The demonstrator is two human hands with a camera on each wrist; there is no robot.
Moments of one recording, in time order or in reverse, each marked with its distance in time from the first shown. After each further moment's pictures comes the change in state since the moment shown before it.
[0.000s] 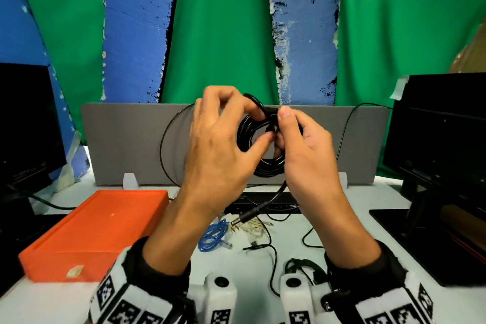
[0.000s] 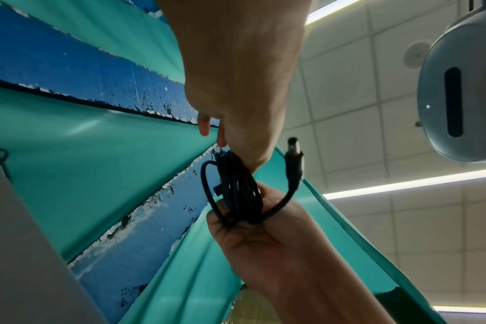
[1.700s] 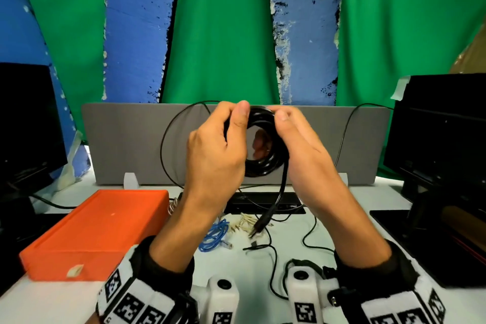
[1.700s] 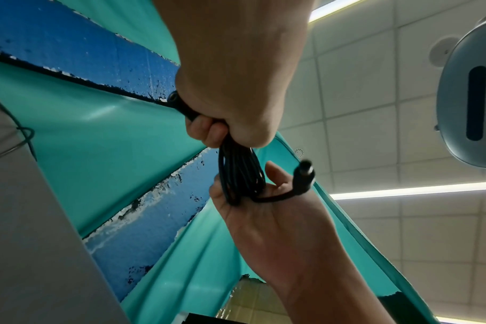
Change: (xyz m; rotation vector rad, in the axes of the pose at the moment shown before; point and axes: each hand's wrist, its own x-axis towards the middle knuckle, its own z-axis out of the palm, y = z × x) left_hand -0.001 0.000 0.007 -0.254 0.087 -0.225; right_hand -0.003 -0.003 -0.009 -0.005 -0.249 0.073
